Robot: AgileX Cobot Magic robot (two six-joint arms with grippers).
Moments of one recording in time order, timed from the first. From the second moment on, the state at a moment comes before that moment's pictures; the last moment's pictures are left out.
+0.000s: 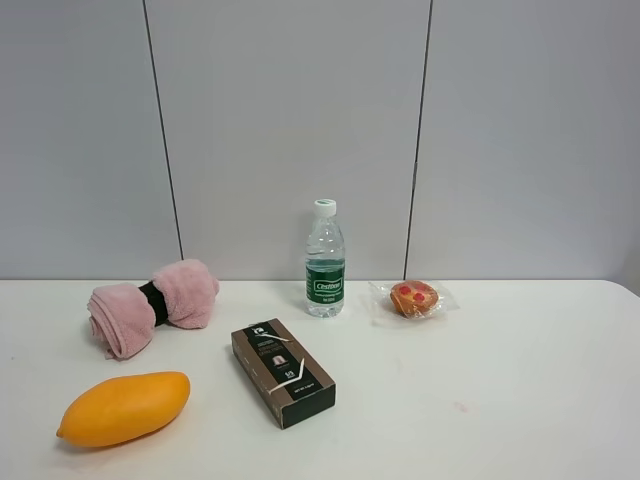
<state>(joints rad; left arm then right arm) -0.05 -0.01 -0.56 0.03 1.22 -0.01 -0.07 0.00 -0.50 0.23 1.08 -0.22</state>
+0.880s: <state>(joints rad) -0.05 -0.01 -0.51 -0.06 1.06 -0.02 -0.07 0.00 -0.50 0.23 1.08 -0.22</state>
